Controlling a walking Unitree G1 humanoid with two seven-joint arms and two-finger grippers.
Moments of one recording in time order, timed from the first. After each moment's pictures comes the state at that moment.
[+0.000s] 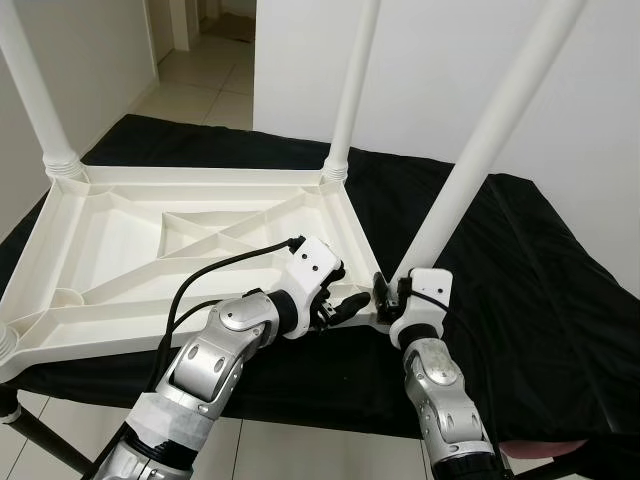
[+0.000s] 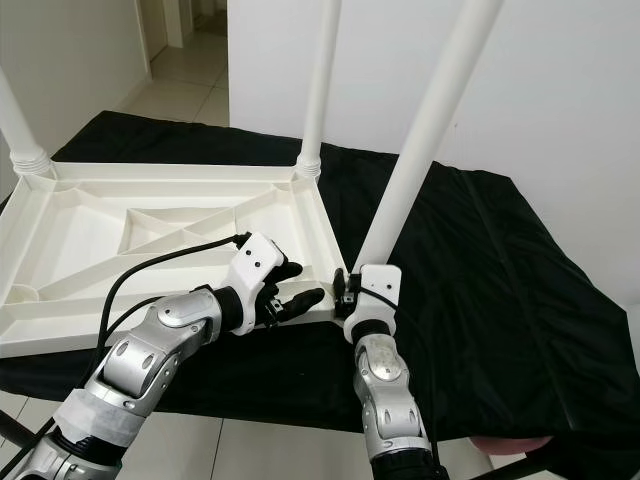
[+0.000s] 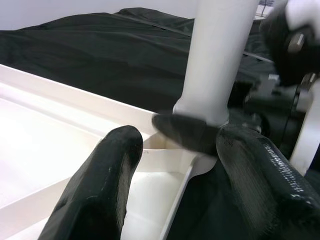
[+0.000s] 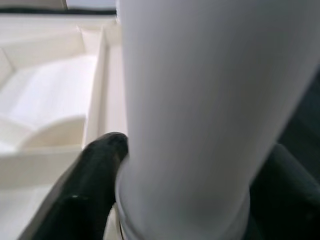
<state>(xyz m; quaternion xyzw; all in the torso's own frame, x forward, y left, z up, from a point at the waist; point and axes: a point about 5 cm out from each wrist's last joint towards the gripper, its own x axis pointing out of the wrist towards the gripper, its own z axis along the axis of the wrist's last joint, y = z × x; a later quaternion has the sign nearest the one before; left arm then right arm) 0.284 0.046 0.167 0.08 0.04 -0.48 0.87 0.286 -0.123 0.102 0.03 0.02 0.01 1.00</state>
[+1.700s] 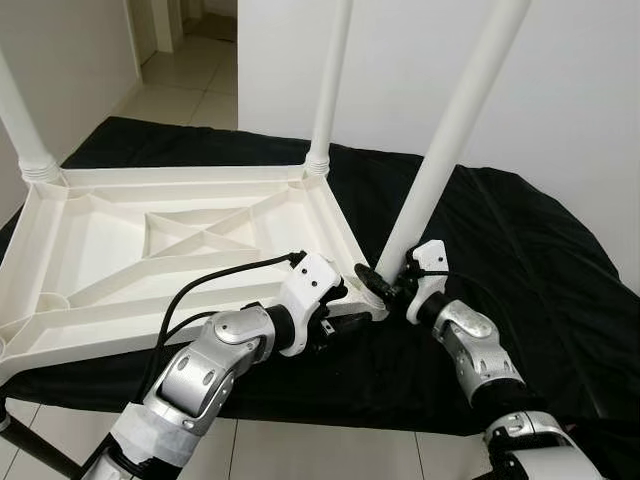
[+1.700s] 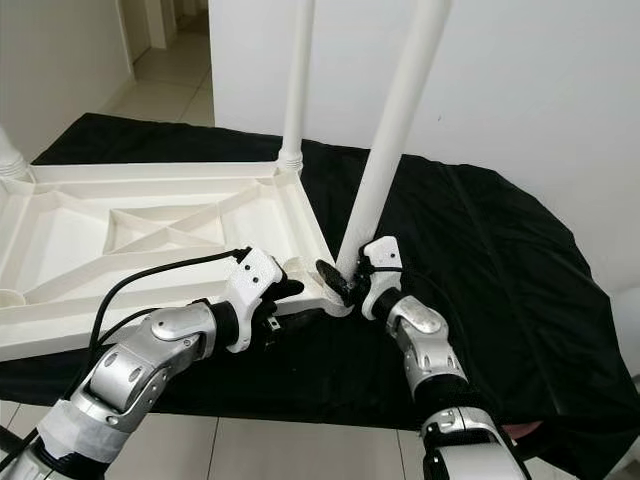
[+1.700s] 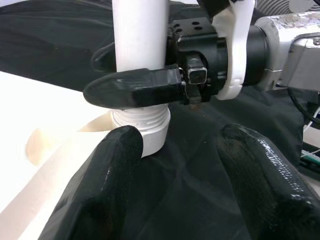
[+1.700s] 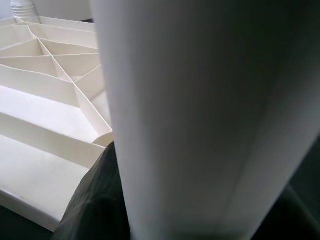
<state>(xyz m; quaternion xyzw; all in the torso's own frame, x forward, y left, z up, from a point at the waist) 0.267 0.049 0.160 0.07 0.06 -0.51 0.85 0.338 -0.148 0.116 -0.02 -0.02 0.33 0.94</state>
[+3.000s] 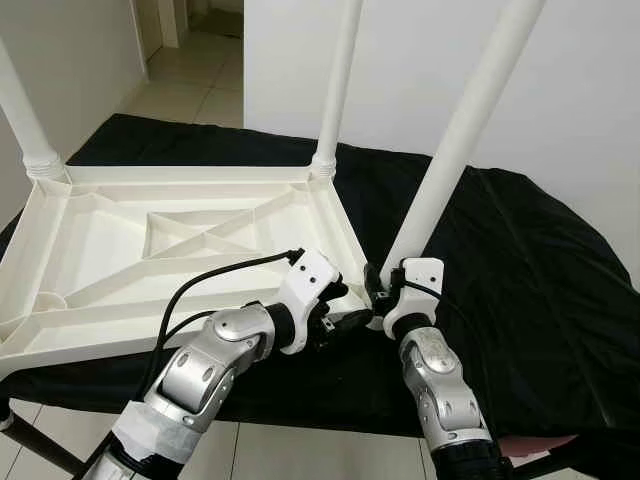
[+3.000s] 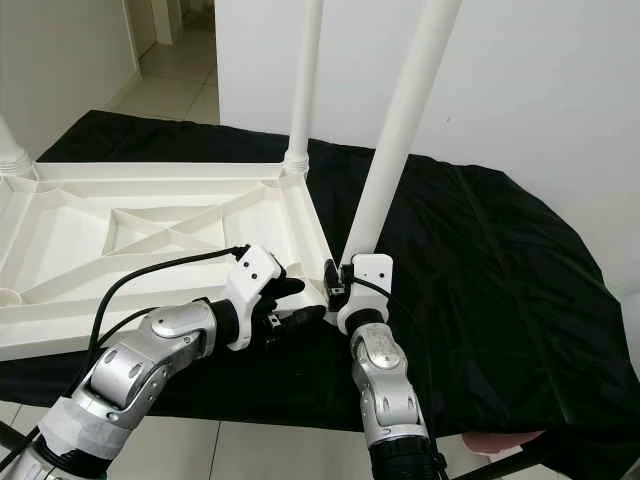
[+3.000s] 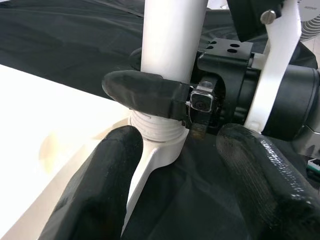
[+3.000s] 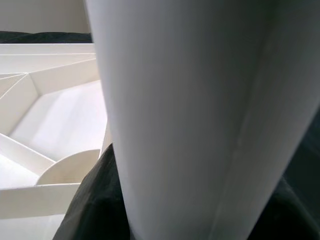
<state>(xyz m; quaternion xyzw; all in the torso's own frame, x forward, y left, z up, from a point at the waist) 0.270 0.048 0.161 0.06 0.06 -0.51 0.86 0.297 -0.113 0.122 0.04 -0.02 0.06 1.00</state>
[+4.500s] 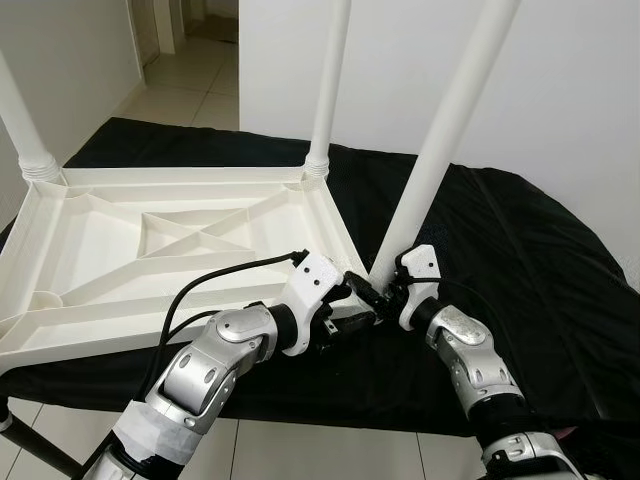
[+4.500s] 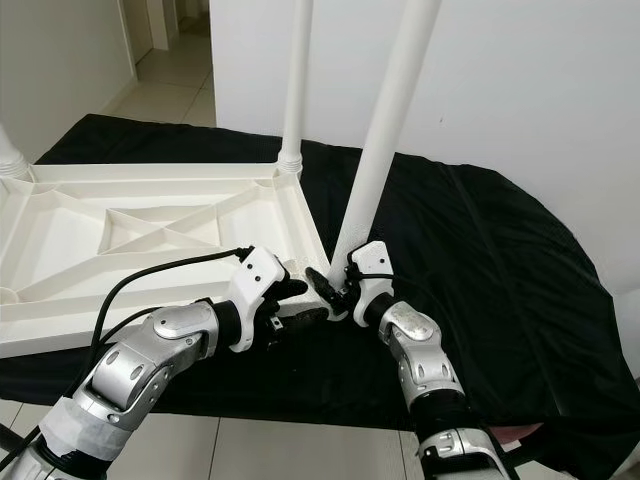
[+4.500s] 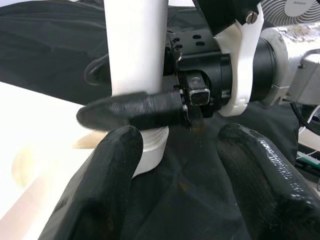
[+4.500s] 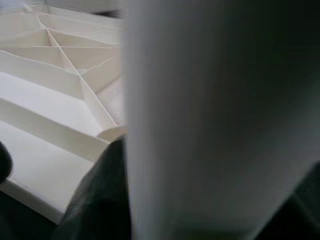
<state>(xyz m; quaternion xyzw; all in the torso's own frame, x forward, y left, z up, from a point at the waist) 0.267 0.045 0.162 0.07 0.06 -0.52 0.85 0.327 -0.137 0.120 -0.03 -0.02 0.34 0.94</state>
